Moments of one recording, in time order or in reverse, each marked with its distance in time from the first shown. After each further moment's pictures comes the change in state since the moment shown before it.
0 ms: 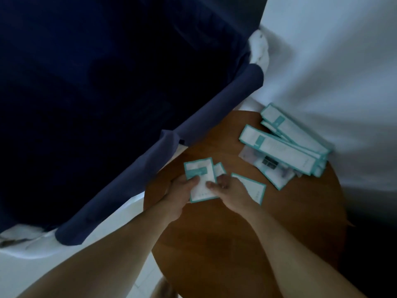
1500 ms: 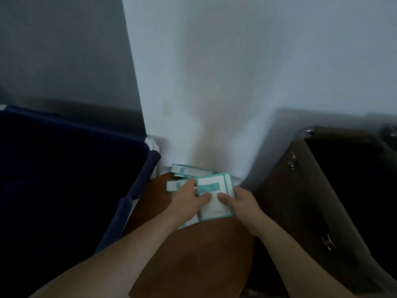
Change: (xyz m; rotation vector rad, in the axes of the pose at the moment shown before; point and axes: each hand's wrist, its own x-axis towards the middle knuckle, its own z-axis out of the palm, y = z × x) left_hand -0.250 0.098 0.090 0.734 -0.512 0.728; right_hand -0.315 -0.093 -0.071 0.338 0.798 -0.068
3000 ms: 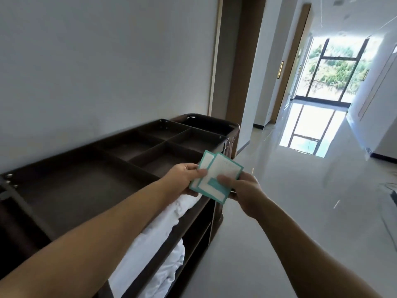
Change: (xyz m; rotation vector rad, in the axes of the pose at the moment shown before) left_hand -0.181 0.341 0.749 0.020 -1.154 0.336; right_hand -0.420 0.253 -0.655 0.665 1.062 -0.031
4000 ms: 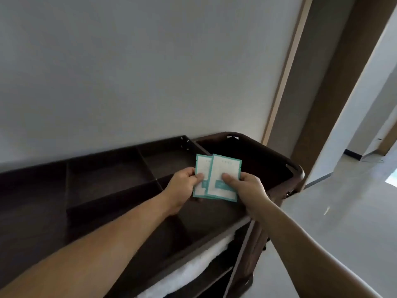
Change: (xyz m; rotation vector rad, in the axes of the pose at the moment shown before) left_hand 0.327 0.015 -0.040 -0.101 0.606 0.032; right_hand 0.421 -0.017 -0.022 -0.168 -0.335 0.045
